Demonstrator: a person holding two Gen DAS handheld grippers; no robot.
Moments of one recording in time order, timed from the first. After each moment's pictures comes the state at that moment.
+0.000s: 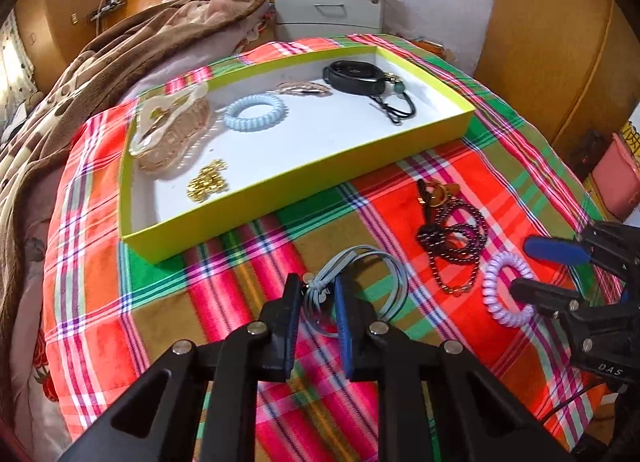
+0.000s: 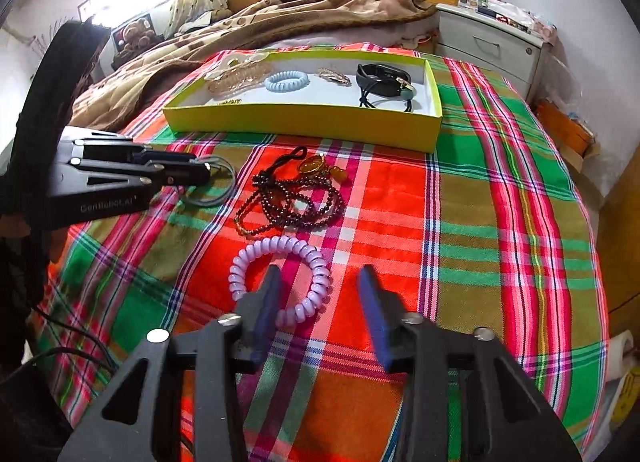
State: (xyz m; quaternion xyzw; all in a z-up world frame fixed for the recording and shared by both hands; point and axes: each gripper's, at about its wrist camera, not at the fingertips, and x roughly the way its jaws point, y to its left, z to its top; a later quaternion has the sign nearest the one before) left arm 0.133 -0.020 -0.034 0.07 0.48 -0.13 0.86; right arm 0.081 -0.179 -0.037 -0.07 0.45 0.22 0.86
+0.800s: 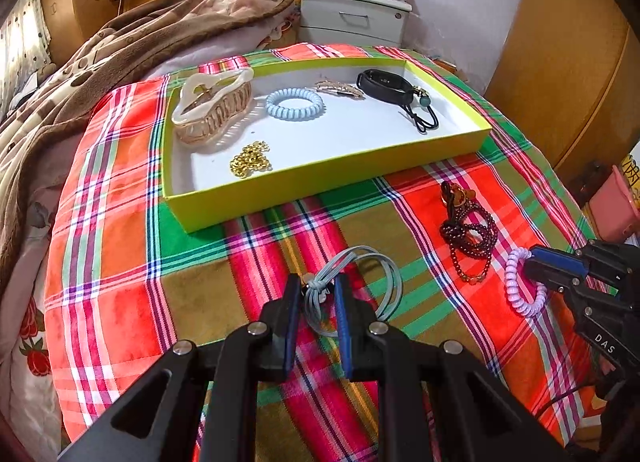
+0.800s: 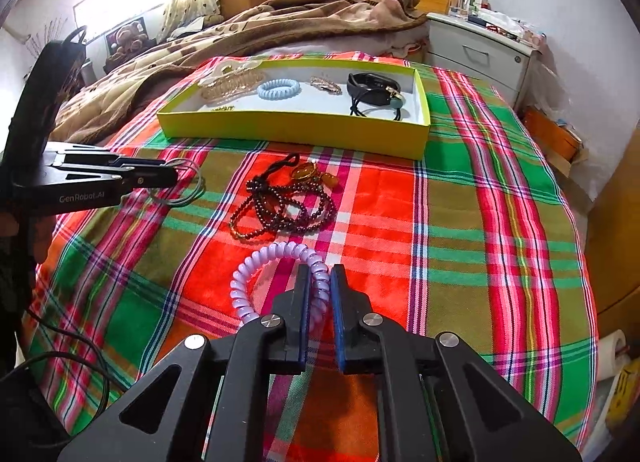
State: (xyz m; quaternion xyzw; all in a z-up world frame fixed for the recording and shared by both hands) left arm 0.123 0.011 -0.033 0.02 0.48 -0.12 0.87; right arm 0.077 -0.182 -0.032 -0.06 0.43 0.20 0.88
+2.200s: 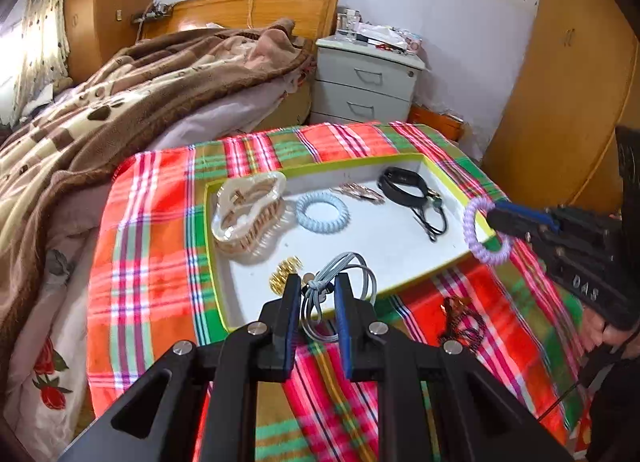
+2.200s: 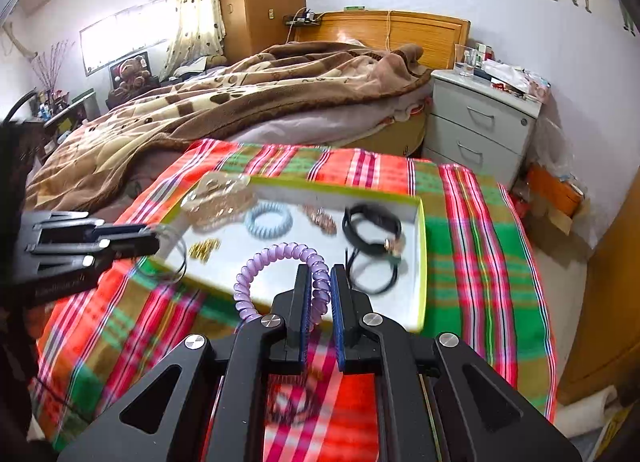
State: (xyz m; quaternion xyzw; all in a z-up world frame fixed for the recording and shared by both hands) left arm 0.165 0.033 0.026 -0.01 0.41 -0.10 0.91; right arm 0.184 -0.148 0.036 -0.06 0.36 0.21 0.91
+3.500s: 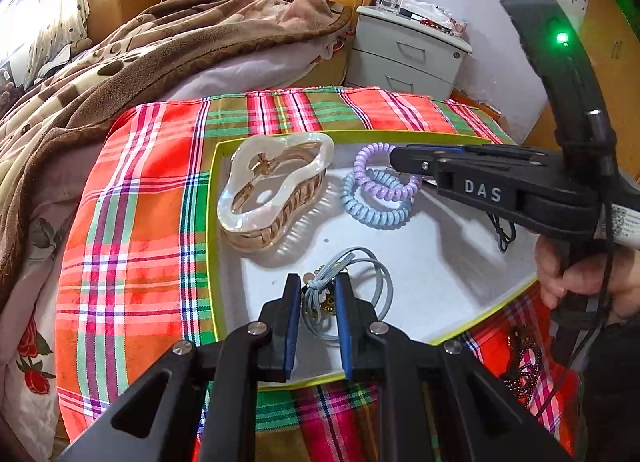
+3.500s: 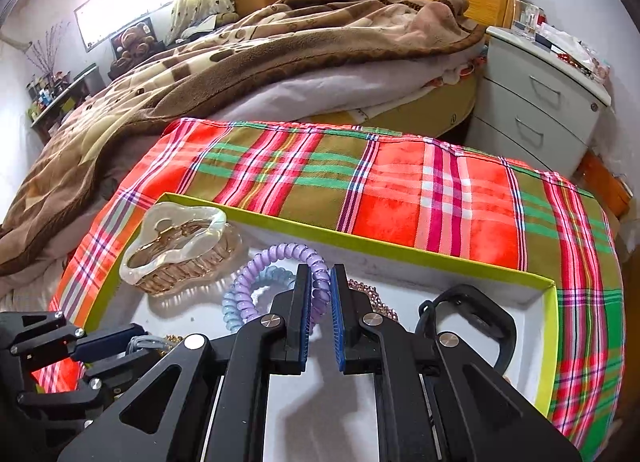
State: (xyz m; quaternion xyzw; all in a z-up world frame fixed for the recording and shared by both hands) left arm 0.214 0.043 -0.026 -0.04 0.46 -0.06 0.88; right arm 0.309 -0.072 -0.021 -0.07 0.45 0.25 0.86
